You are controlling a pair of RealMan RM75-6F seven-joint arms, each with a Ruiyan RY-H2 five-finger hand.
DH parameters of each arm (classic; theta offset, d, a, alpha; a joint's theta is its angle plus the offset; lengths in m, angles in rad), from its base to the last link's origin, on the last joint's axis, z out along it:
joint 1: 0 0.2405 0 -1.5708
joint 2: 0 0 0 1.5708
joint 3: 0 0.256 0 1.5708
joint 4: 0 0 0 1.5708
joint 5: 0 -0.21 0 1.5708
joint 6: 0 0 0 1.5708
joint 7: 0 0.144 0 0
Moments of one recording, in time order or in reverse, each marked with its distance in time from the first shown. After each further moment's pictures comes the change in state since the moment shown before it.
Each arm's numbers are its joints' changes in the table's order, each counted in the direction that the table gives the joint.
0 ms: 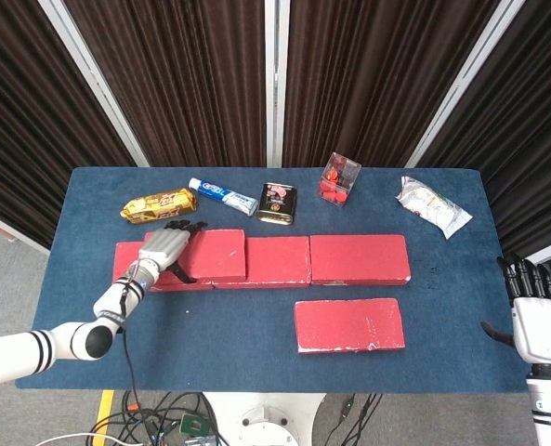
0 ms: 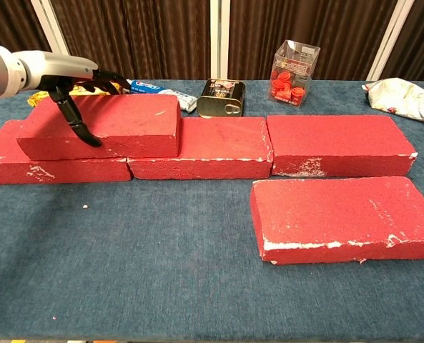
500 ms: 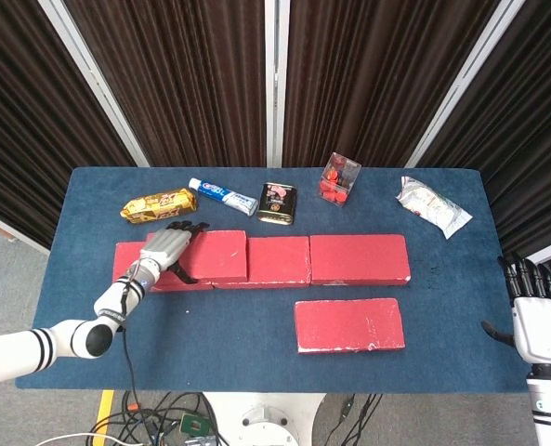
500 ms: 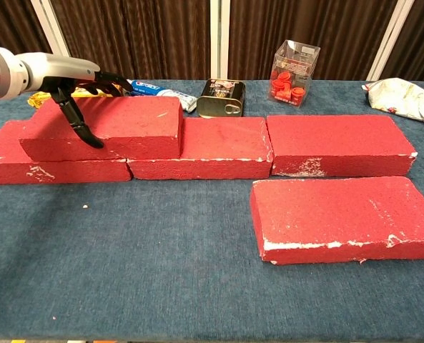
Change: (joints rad) left arm -0.007 -0.001 0.008 -0.018 -0.025 -0.024 -0.045; right arm -0.001 0.003 0.001 0.010 -0.005 0.001 -0.007
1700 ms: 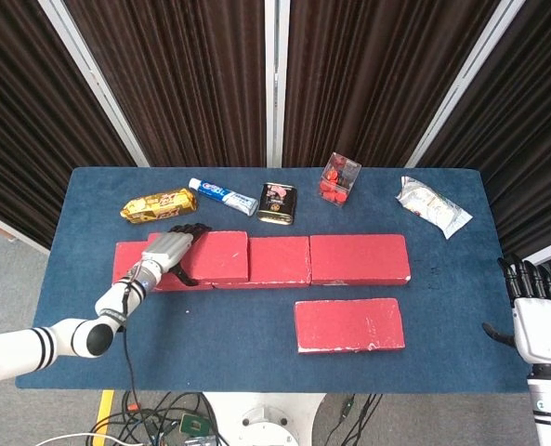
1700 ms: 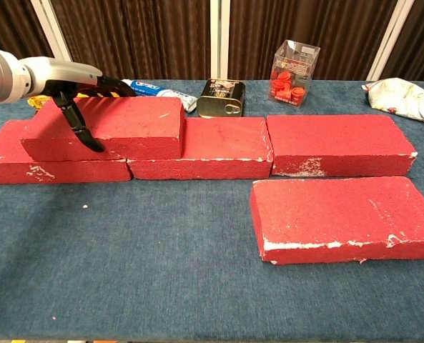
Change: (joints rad) left arm -0.016 0.002 0.016 -0.003 0.003 -0.026 -0.052; right arm 0.001 0.003 -0.006 -0.008 -0.007 -0.014 0.011
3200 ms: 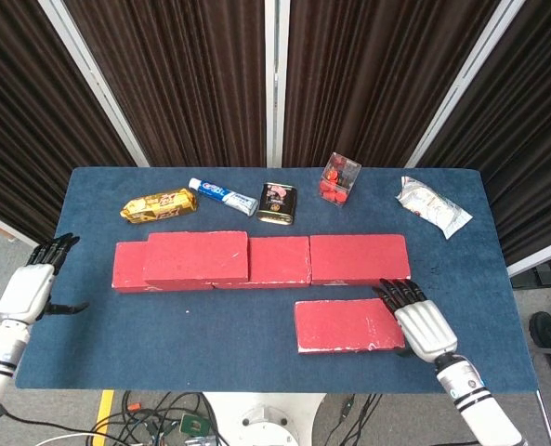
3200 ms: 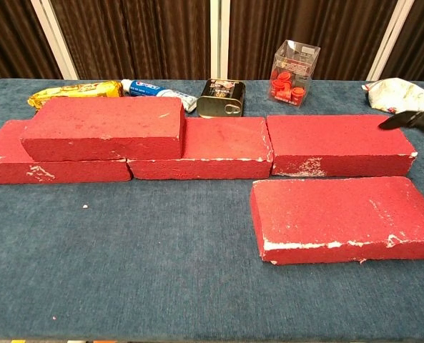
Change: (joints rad) left arm 0.619 0.262 0.135 0.112 -0.593 0.643 -0.355; right arm 0.234 -0.039 -0.072 0.254 -0.019 -0.415 -0.281
